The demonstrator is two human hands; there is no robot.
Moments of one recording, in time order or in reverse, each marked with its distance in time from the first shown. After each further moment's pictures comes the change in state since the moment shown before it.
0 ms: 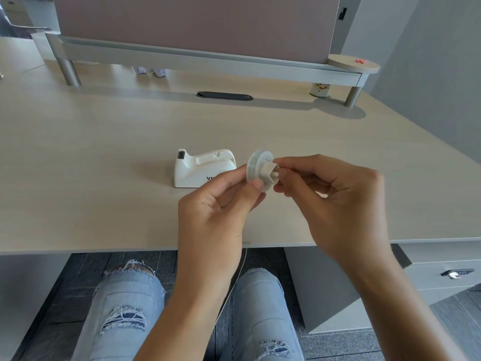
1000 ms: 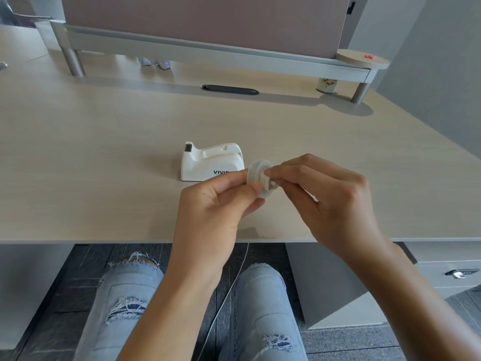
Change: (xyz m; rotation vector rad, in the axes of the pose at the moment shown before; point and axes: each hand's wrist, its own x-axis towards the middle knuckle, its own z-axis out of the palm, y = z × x) left_hand 0.009 0.001 -0.018 0.066 -0.037 -0.147; right_hand 0.005 0.029 0.008 -0.244 -0.145 -0.455
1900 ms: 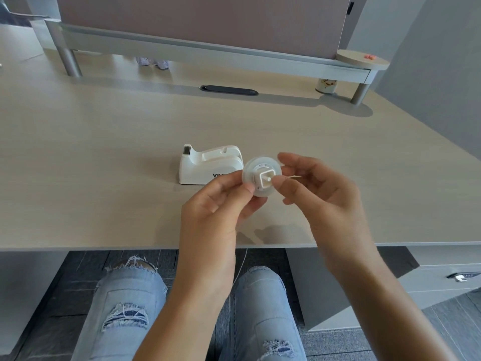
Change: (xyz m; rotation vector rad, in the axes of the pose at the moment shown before) left_hand 0.001 -0.011 0.006 -0.206 0.096 0.001; right_hand 0.000 -0.023 0.009 0.758 0.113 0.922
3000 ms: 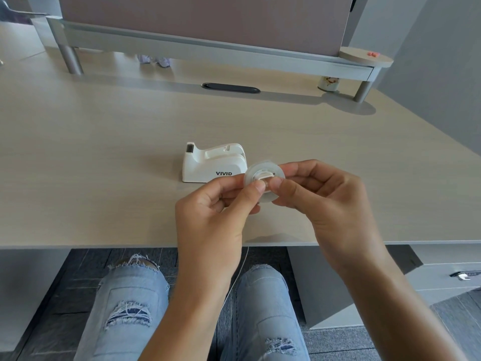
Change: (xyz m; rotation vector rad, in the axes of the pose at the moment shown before) left_hand -0.001 0.004 -0.004 0.202 0.074 0.108; right_hand -0.004 -0.014 0.007 0.082 -0.027 0.096
